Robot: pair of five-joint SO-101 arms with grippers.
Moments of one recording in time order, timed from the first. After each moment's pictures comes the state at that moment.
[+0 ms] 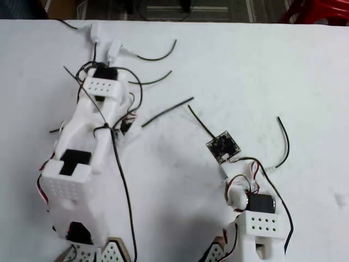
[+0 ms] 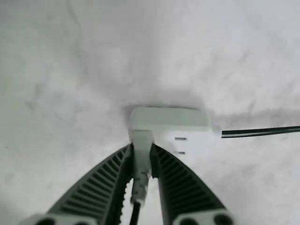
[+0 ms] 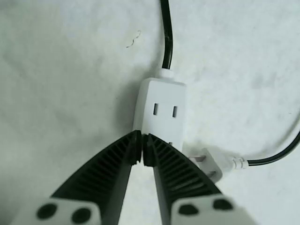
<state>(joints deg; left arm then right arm) 2.6 26.8 -7.2 86.0 40.6 3.4 -67.5 86.9 52.1 40.1</state>
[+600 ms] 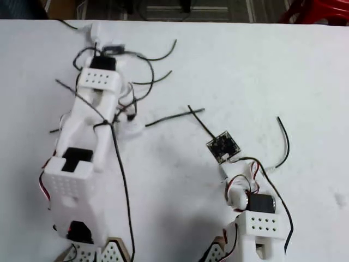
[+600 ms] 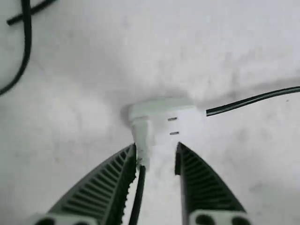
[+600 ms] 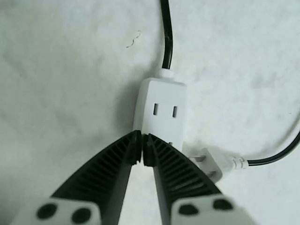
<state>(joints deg) 2.4 27.1 -21.4 93.6 13.8 3.4 -67.5 86.9 52.0 40.1</state>
